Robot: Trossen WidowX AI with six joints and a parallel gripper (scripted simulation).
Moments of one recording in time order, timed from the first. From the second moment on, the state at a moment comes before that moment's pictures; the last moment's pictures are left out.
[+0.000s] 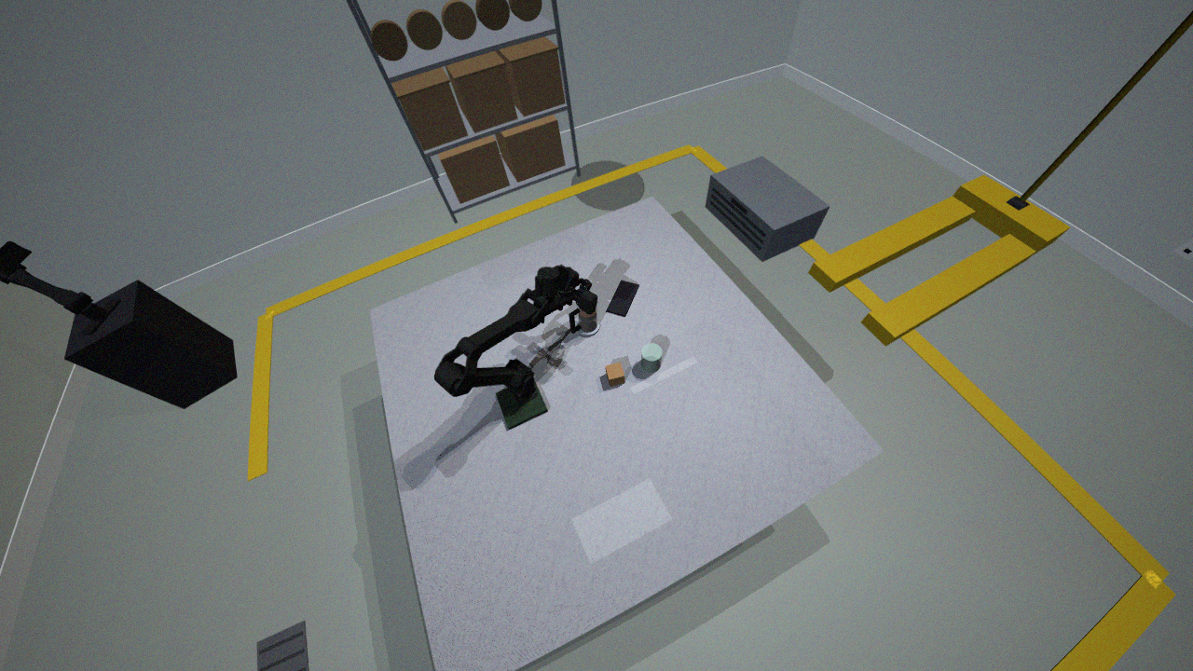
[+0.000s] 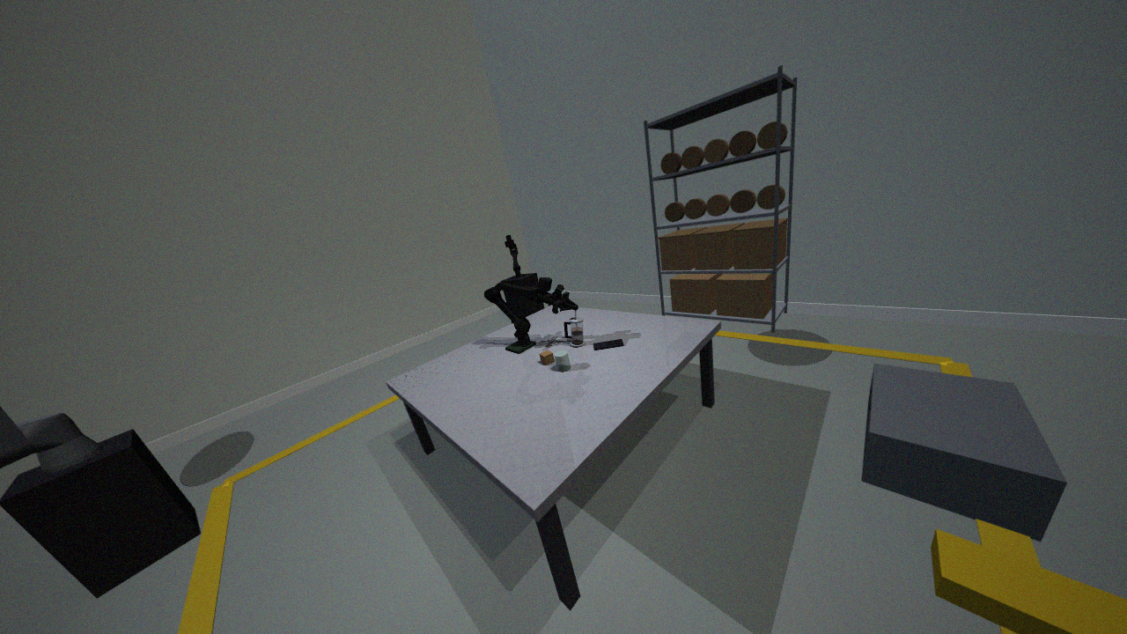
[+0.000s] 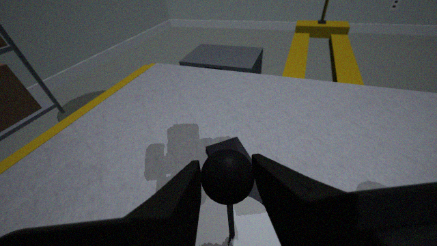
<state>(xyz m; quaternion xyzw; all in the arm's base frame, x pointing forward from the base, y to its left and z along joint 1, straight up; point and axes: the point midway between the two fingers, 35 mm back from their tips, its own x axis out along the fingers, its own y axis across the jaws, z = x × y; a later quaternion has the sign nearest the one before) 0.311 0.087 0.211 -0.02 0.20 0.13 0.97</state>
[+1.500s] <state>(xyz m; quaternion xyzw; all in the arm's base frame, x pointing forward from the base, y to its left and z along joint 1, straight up) 0.321 0.090 0.187 -0.03 0.23 0.13 0.96</state>
